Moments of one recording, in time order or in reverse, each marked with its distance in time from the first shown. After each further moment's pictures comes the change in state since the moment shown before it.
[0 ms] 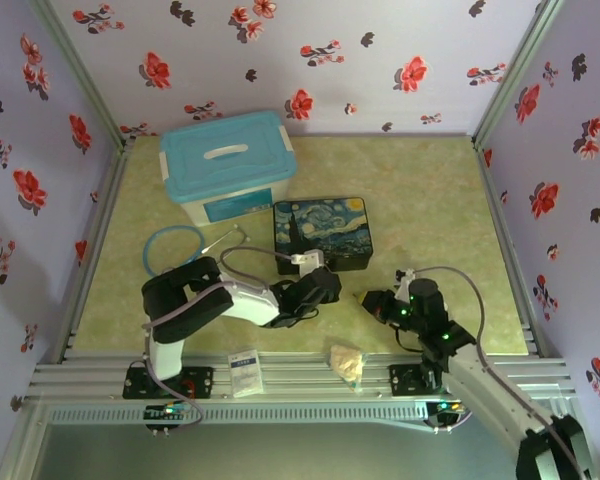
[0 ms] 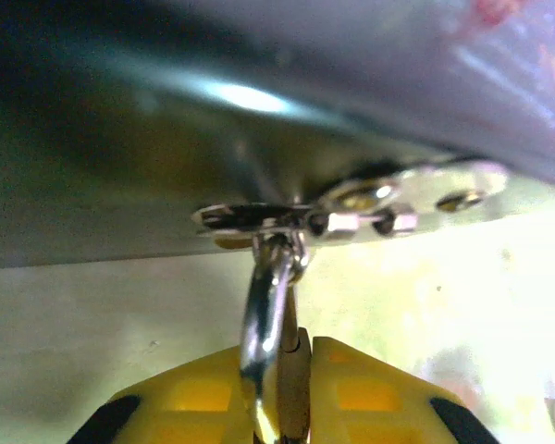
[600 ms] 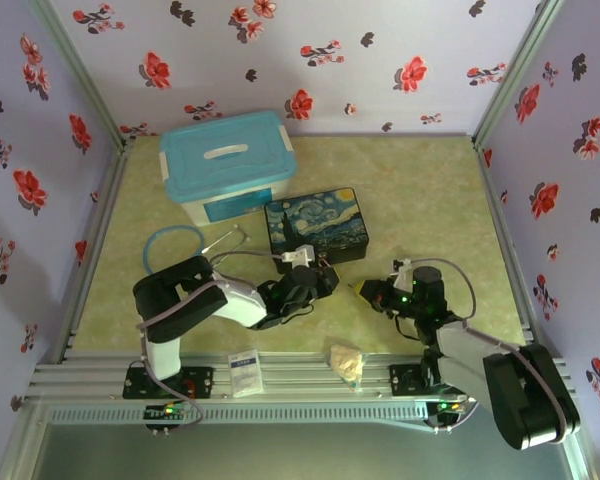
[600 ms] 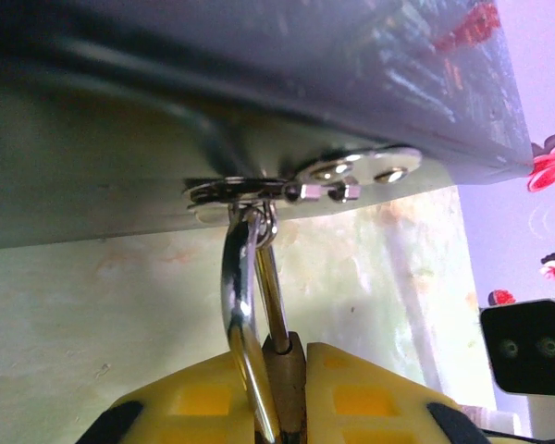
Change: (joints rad) left arm 0.037 -0.023 -0.108 0.264 0.069 -0.085; right arm -0.153 0.349 0.010 0.448 -0.267 0.004
